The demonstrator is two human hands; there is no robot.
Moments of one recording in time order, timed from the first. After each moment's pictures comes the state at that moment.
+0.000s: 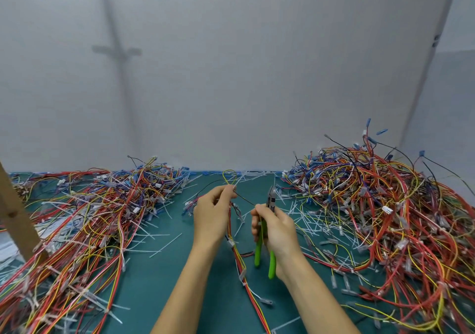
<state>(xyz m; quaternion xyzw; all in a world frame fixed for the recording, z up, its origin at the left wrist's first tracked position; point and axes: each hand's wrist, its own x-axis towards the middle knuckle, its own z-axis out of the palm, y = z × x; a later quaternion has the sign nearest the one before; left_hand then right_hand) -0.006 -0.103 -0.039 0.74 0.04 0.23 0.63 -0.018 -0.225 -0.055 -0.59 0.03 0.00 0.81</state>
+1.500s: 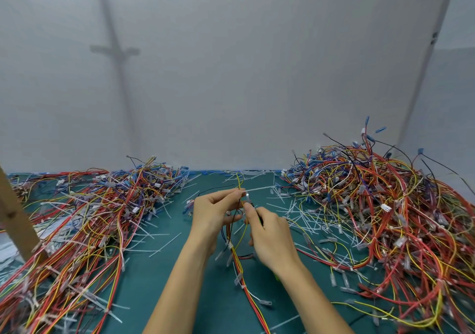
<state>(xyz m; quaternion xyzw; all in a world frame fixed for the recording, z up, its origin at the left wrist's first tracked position) -0.011 -0.099 -0.034 0.62 0.00 0.10 0.78 -0.021 -0.228 -0.062 -0.87 -0.10 -0.13 0.47</state>
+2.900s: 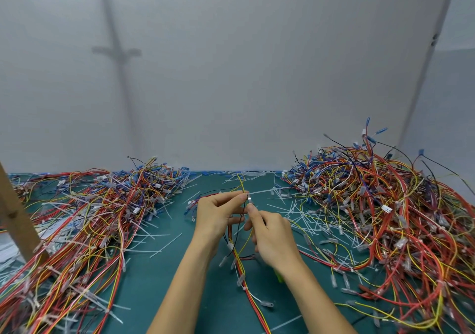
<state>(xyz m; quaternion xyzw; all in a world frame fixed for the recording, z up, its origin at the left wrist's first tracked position) -0.013 -0.104 -0.036 0.65 -0.01 0.11 0.75 -0.013 -0.232 -0.067 -0.85 -0.09 -0.12 0.51</state>
